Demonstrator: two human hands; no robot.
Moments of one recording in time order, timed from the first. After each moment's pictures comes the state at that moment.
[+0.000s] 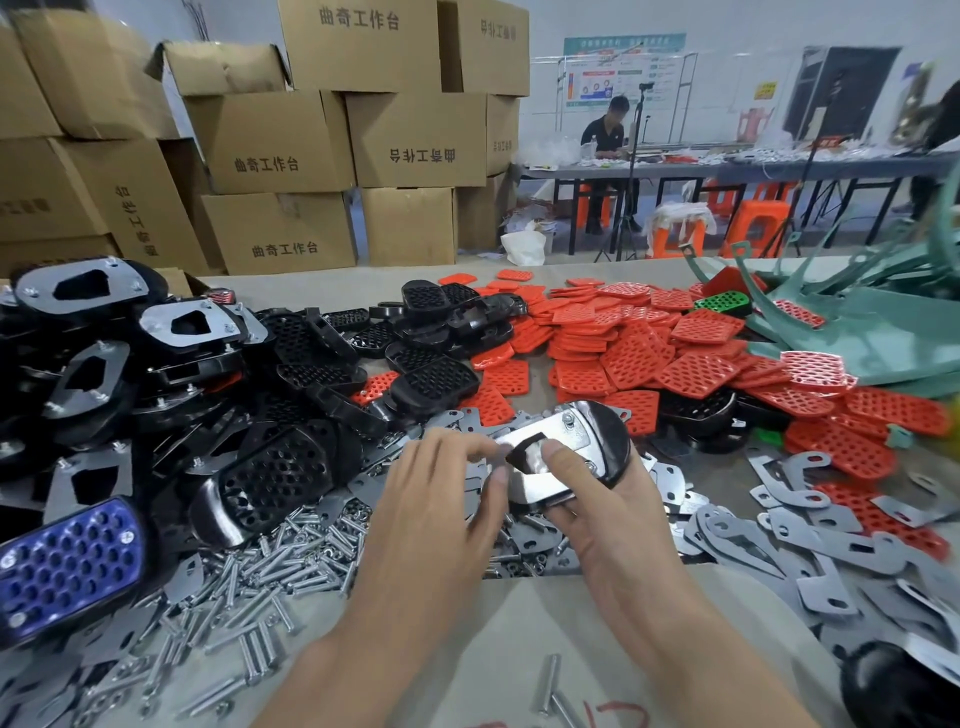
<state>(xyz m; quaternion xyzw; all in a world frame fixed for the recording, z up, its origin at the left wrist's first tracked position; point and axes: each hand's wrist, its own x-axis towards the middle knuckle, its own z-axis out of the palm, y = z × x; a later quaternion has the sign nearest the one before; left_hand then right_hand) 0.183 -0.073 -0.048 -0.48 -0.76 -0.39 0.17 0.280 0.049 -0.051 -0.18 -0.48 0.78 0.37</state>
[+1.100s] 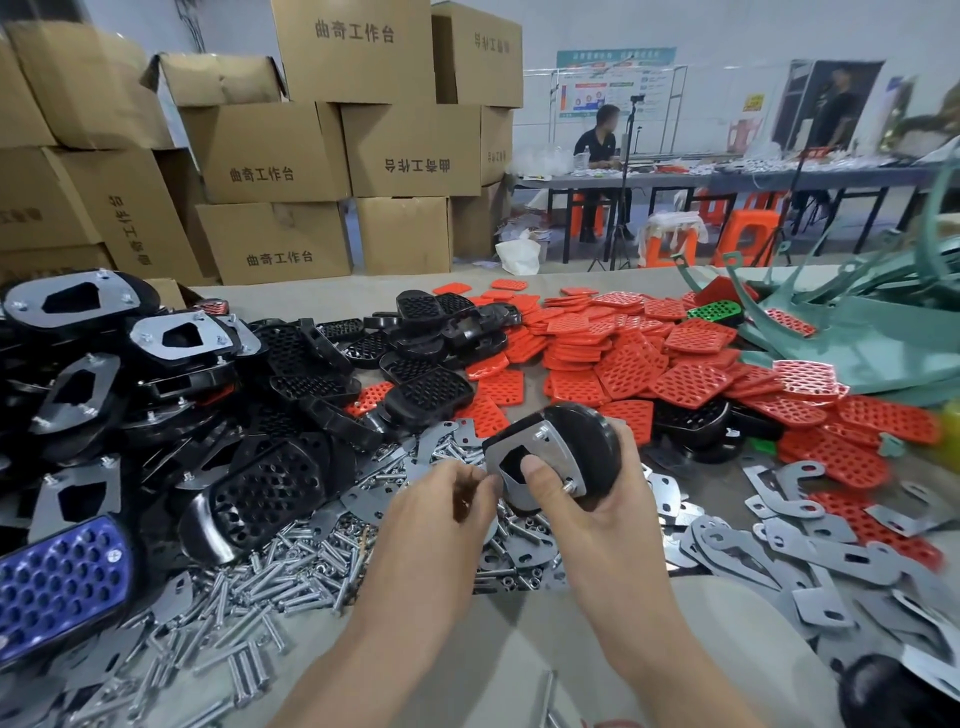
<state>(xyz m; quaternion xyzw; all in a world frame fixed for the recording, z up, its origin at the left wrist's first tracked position) 0.187 -0.066 -0.031 -0.38 -0.81 -0.44 0.00 0.286 0.030 -0.038 -0.14 -0.63 0.62 0.45</state>
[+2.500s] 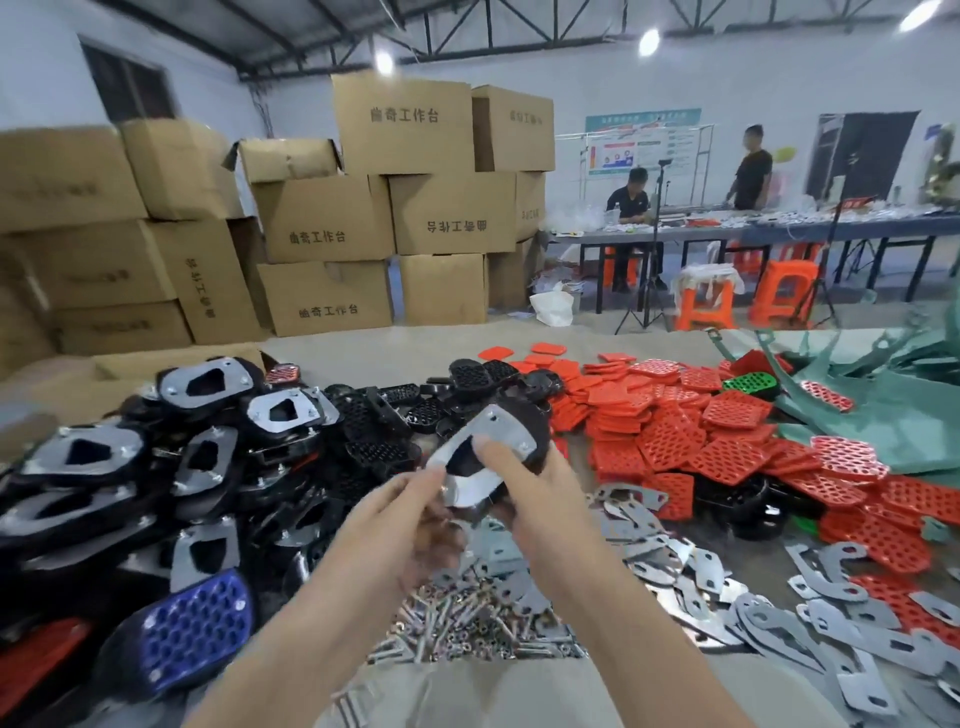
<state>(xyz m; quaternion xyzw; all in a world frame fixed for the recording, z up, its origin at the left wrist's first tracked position) 0.138 -0.119 0.038 -0.16 -0.59 -0.73 -0.29 0.208 0.007 0.030 -0.12 -0.55 0.77 0.30</state>
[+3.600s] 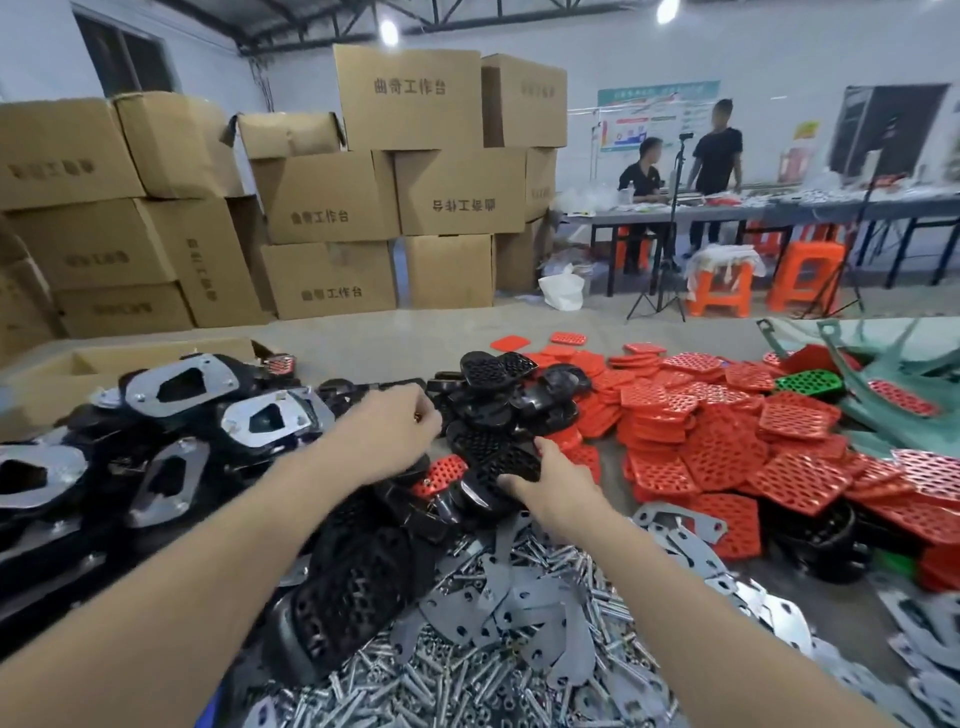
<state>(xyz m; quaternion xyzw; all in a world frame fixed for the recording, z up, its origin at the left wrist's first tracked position) -0.004 -0.051 0.074 -0.37 -0.91 -0.16 0.00 0.113 0.100 -0.014 -0.35 -0.87 0.34 0.08</state>
